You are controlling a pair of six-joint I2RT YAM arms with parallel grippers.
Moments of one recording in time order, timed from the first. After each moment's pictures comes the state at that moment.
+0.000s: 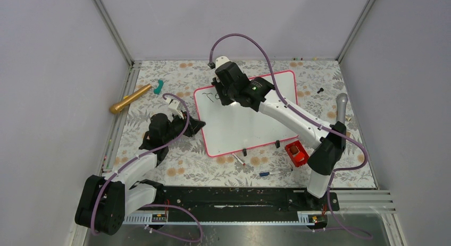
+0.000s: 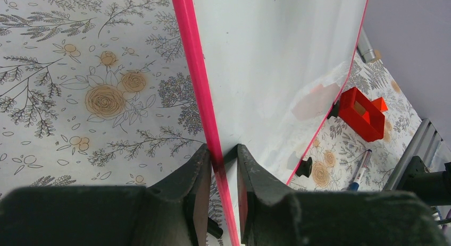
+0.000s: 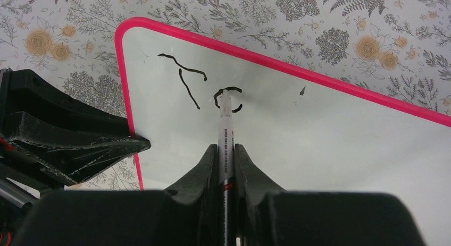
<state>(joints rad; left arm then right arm) -0.27 1.07 0.37 0.44 0.49 -0.39 0.87 1.80 1.85 -0.76 0.24 0.20</state>
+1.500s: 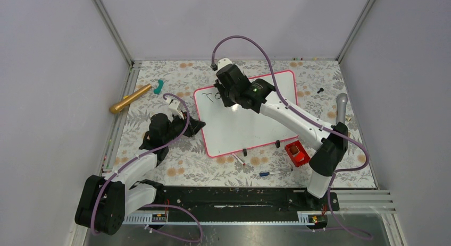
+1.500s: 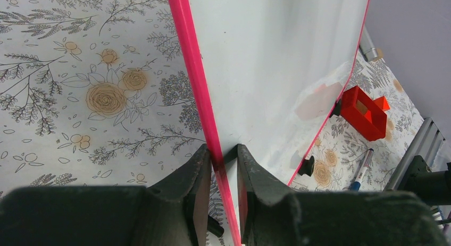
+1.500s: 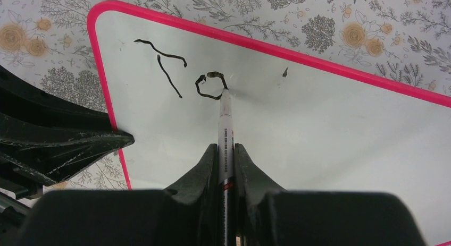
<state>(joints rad) -0.27 1.07 0.37 0.44 0.48 -0.38 0.87 1.79 1.81 -0.76 0.29 0.20</state>
